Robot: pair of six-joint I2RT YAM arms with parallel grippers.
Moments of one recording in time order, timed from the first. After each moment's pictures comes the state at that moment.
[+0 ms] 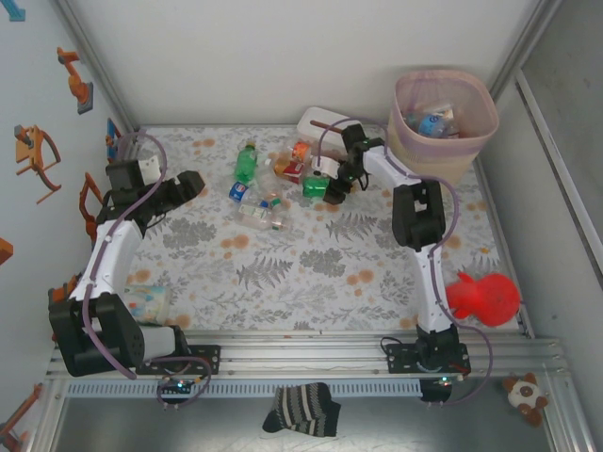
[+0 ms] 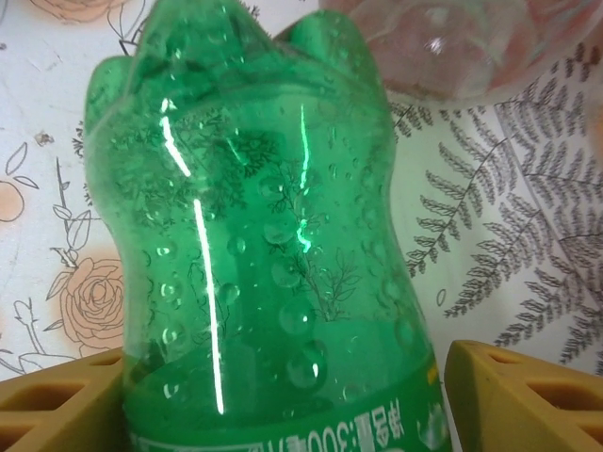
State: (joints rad) left arm 0.09 1.29 0.97 -0.38 0.54 -0.39; right arm 0.33 2.43 2.06 -0.86 -0.45 -1.03
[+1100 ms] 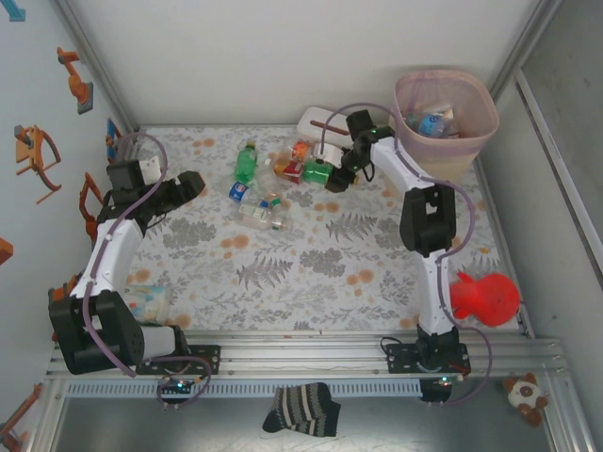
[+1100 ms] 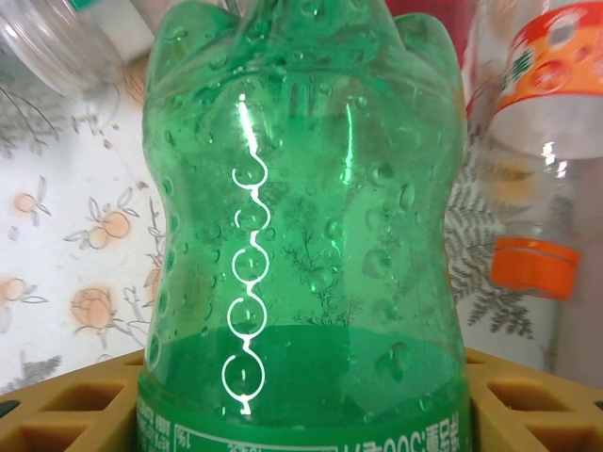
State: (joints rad) left arm 0.09 1.30 0.97 -0.38 0.54 -0.39; right arm 0.33 2.29 2.07 -0.94 -0.47 -1.01
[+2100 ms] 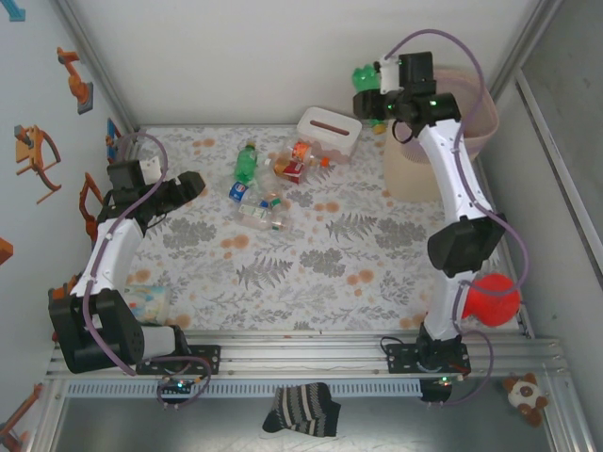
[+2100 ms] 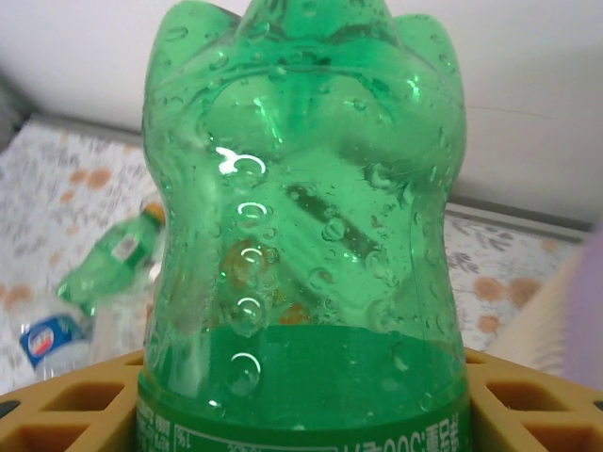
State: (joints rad) left arm 0.09 1.30 0.97 -0.38 0.54 -0.39; right arm 0.22 1.98 2.27 -0.87 -0.22 0.07
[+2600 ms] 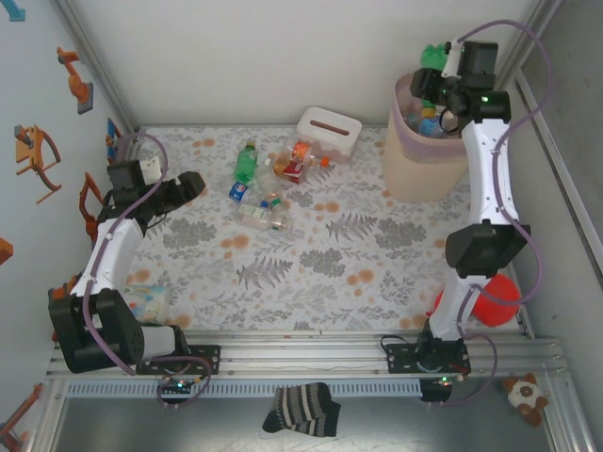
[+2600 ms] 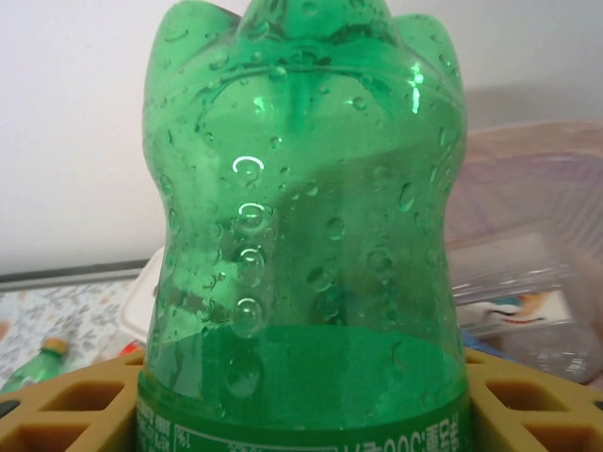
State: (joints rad) left arm 0.09 1.30 0.97 -0.38 0.54 -0.39; right arm 0.00 1.95 2.31 -0.85 -0.16 0.18
